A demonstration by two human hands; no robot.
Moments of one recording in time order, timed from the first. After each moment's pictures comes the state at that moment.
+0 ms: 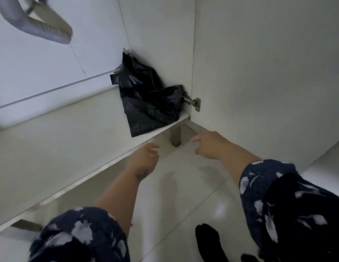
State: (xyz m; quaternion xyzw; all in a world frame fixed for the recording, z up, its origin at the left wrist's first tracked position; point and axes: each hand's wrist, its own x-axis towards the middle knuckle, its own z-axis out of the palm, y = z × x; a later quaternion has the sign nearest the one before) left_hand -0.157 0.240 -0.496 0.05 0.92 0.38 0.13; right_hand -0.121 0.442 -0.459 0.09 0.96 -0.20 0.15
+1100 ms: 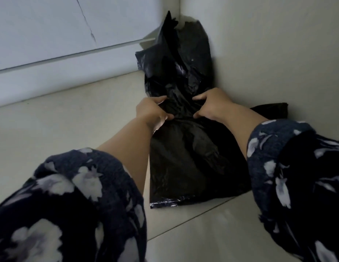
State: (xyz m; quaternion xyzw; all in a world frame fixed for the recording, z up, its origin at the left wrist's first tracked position) left_hand -0.514 0.235 -0.541 -0.09 0.88 0.46 0.08; right_hand -0.519 0.400 -0.531 0.05 0.96 -0.28 0.09
